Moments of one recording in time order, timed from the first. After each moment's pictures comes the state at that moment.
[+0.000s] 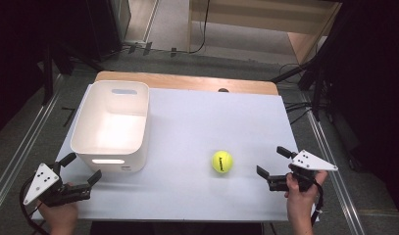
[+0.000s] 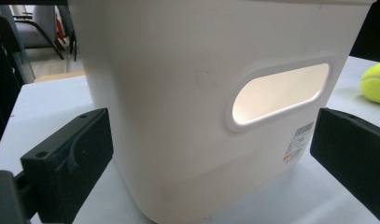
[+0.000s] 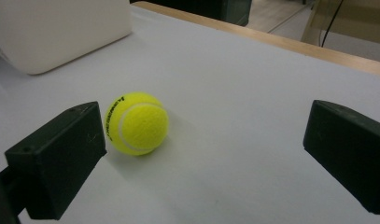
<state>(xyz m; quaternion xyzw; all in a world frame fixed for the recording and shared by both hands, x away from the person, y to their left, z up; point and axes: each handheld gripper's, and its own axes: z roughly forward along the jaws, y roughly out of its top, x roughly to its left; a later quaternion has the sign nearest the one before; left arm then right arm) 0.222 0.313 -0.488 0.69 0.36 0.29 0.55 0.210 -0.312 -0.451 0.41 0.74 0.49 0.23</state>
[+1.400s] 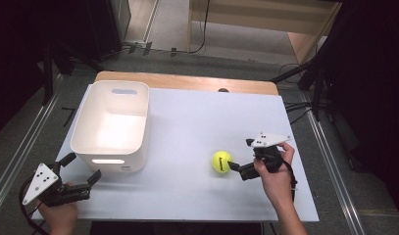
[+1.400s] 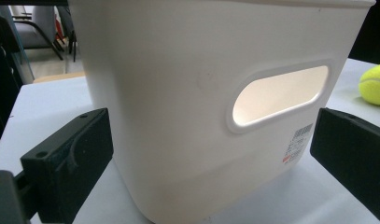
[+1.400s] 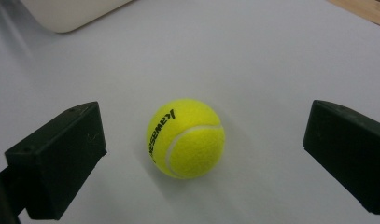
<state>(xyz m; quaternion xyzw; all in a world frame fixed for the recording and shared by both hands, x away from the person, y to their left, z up) 0.222 0.313 -0.488 0.69 0.36 0.29 0.56 0.259 -0.240 -0.430 0.37 0.83 0.39 0.14</state>
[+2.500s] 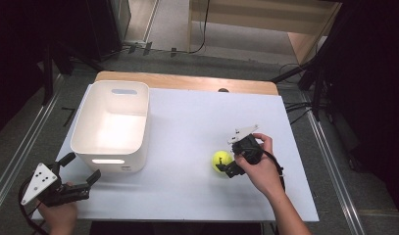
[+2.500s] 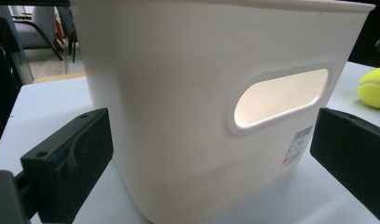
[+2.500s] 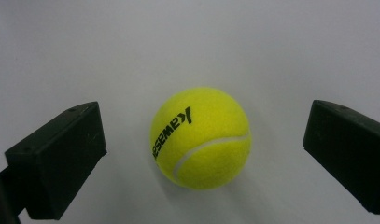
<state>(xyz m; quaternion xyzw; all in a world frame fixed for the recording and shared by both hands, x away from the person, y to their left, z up) 0.222 0.315 -0.488 0.69 0.36 0.29 0.56 0.292 -0.200 -0.440 0.33 0.90 0.28 0.09</state>
